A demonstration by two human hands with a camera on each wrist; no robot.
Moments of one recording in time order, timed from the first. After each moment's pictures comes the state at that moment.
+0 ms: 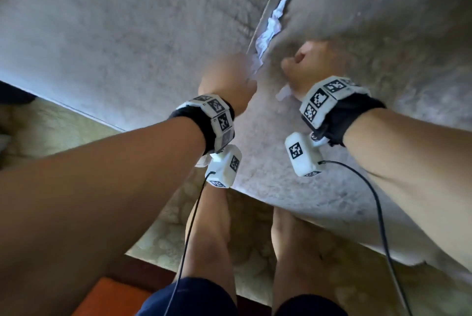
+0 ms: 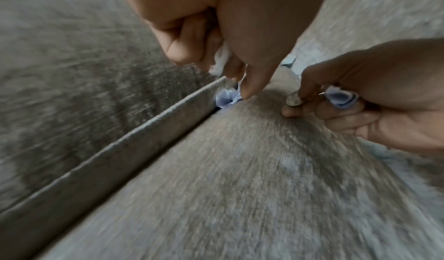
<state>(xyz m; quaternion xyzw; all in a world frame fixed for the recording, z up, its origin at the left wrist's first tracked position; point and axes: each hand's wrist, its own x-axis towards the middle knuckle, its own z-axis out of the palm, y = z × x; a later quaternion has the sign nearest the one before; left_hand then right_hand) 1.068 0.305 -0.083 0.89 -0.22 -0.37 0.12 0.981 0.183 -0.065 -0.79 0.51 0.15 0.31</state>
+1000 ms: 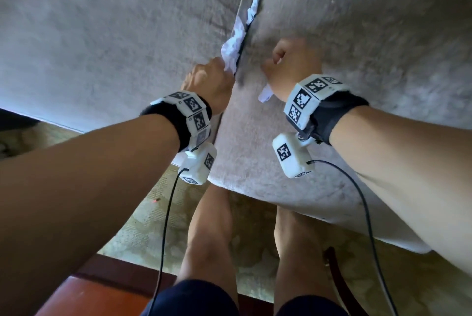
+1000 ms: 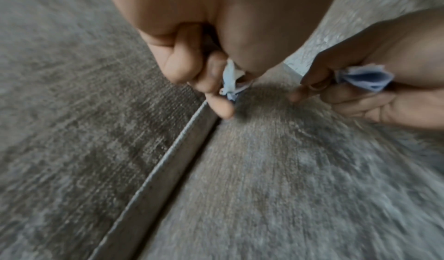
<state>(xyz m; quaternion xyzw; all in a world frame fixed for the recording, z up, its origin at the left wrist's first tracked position) 1.079 0.299 -0.085 0.87 -0.31 -0.39 0.03 0.967 0.182 -0.065 -0.77 0.49 0.11 0.39</state>
